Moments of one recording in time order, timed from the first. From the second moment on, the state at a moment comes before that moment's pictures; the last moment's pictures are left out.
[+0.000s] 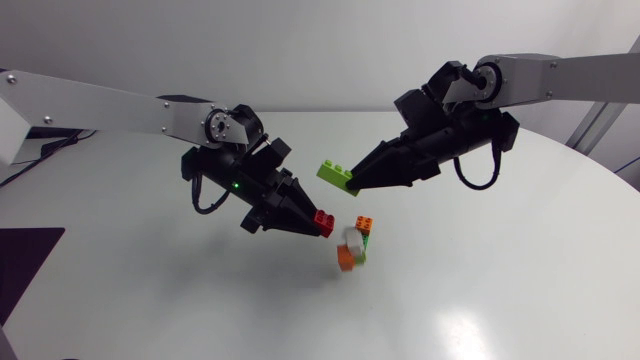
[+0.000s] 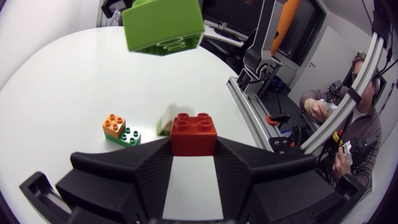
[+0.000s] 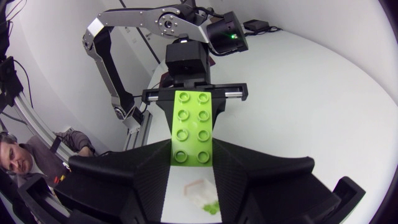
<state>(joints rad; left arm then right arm) -0.39 1.97 1.41 -0.91 1.07 1.15 0.23 1.80 1.44 -0.97 -1.15 -0.89</state>
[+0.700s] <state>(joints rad) -0.30 2.01 1.41 -0.86 1.03 1.13 0.22 1.66 1.20 -0.59 -0.80 -0.80</state>
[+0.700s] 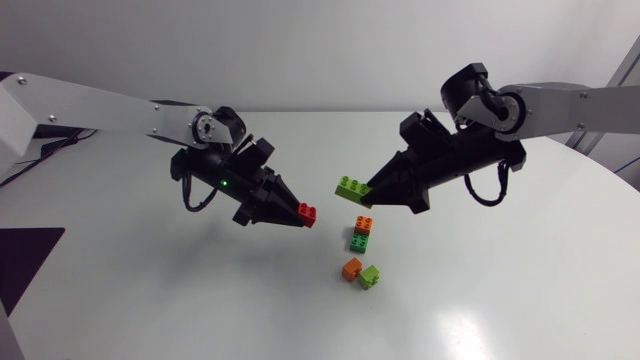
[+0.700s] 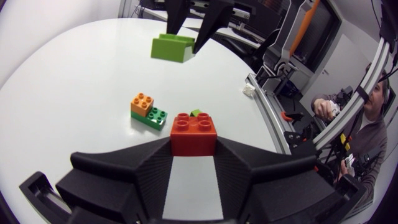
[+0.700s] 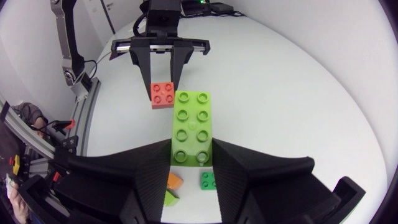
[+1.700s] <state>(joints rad) -0.32 2.11 1.24 -0.56 0.93 1.03 0.06 1.81 0.94 -0.27 -0.44 -0.79</state>
